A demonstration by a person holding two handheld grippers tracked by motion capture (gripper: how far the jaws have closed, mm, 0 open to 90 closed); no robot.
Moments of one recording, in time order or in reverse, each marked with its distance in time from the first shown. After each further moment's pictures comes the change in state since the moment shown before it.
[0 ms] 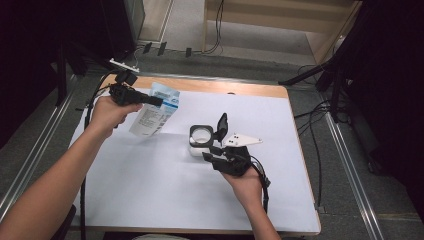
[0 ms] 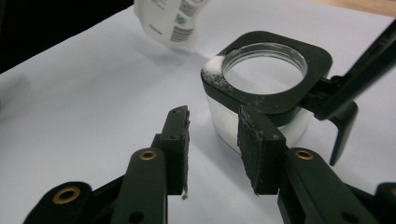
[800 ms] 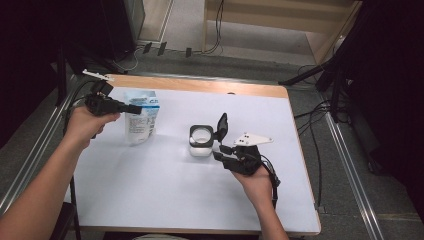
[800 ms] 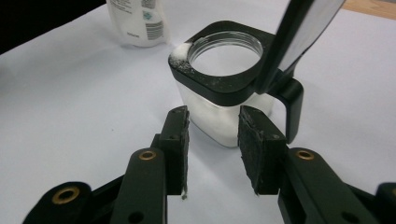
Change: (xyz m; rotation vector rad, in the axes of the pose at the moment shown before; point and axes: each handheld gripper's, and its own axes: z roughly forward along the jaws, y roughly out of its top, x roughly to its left) left arm 0.018 -0.043 -0.041 -0.026 0.009 -0.018; right arm -0.020 -0.005 -0.017 0.016 -0.034 -0.014
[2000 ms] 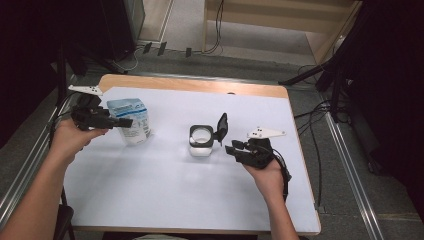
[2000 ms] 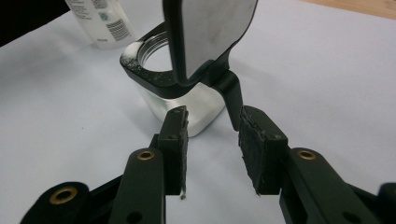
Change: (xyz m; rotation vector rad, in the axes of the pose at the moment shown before) left arm -0.014 -0.035 -0.019 -0.004 0.103 0.107; right arm -0.034 0.002 -0.014 0.017 -0.036 0.056
